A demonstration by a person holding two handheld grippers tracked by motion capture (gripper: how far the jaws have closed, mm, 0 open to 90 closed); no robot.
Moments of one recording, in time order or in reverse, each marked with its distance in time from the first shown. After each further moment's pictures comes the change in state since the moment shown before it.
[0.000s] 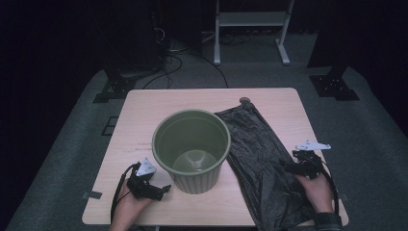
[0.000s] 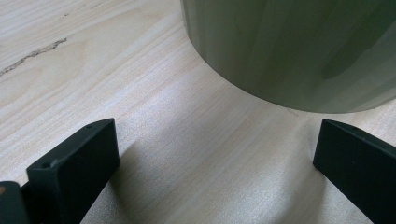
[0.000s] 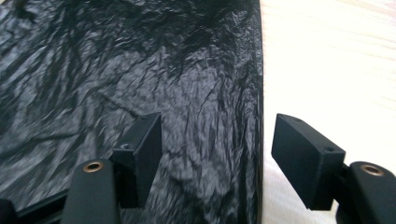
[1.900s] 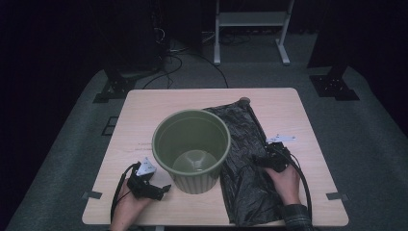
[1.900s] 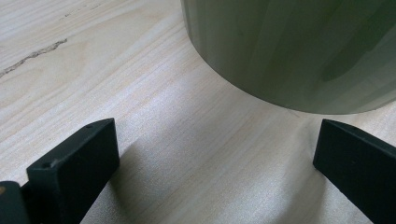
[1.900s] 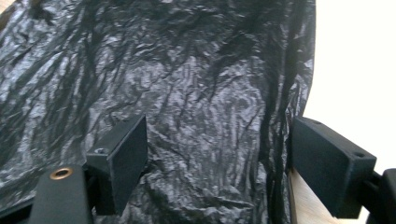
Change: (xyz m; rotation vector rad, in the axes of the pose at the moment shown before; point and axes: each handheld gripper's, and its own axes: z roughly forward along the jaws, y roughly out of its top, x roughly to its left) left arm 0.001 0.000 0.000 0.001 0.000 0.001; right arm 0.060 0.036 0.054 0.049 0.030 0.059
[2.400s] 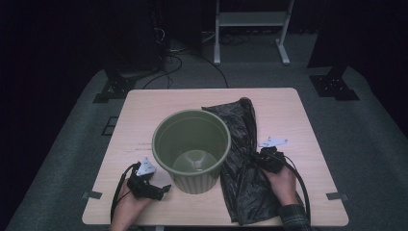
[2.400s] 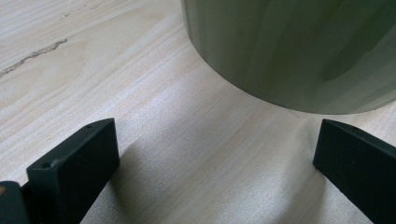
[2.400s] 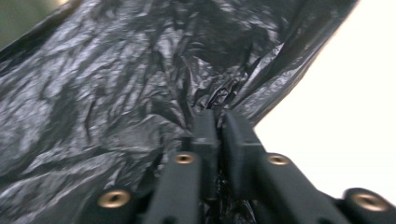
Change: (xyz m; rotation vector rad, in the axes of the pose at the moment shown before) left arm 0.000 0.000 0.000 -0.001 0.000 0.000; right arm 0.020 -0.001 -0.002 -0.018 0.087 -0.162
